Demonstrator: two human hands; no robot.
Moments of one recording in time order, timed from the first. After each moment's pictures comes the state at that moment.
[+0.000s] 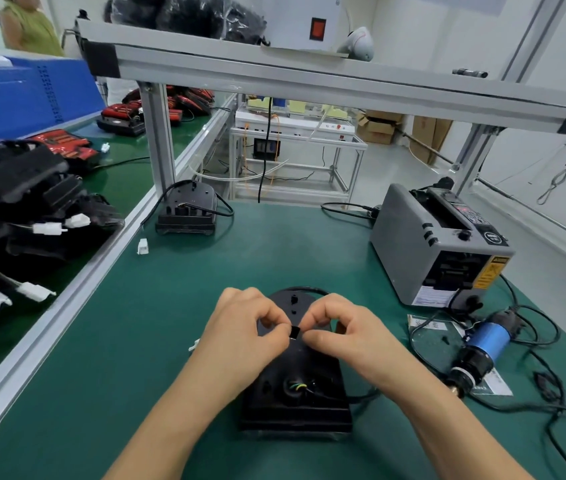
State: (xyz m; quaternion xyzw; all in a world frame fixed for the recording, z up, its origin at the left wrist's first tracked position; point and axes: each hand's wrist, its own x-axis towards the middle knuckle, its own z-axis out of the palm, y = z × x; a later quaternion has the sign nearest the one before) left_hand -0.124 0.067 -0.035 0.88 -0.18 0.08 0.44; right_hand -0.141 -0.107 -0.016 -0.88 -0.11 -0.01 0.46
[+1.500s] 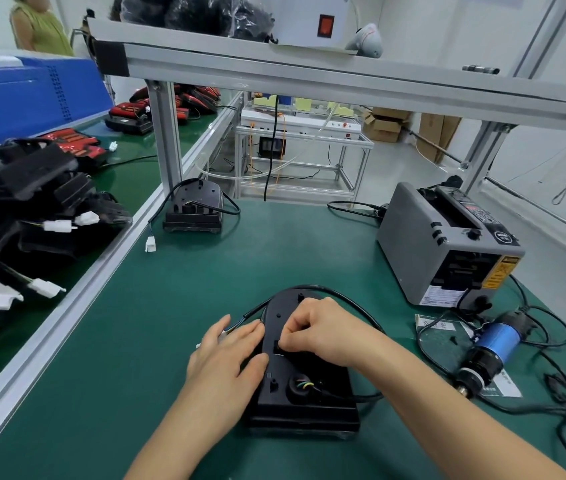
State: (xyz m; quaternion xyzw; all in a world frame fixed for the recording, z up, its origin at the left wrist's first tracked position) left_hand -0.140 0.089 -0.080 0.93 -0.10 -0.01 0.36; right_hand -0.109 -0.078 -0.024 -0.94 -0.06 0.13 0.31
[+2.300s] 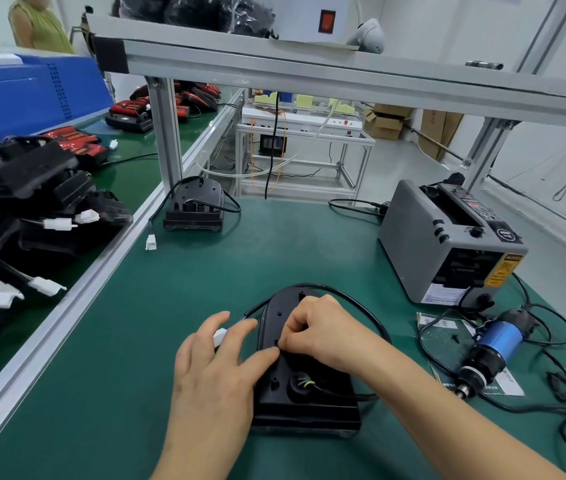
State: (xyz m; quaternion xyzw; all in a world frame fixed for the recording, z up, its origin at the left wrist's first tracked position) left_hand -0.162 0.085 -0.087 0.93 -0.17 0.28 0.18; right_hand -0.112 -0.074 -0.025 -0.96 -0.08 0.11 0.26
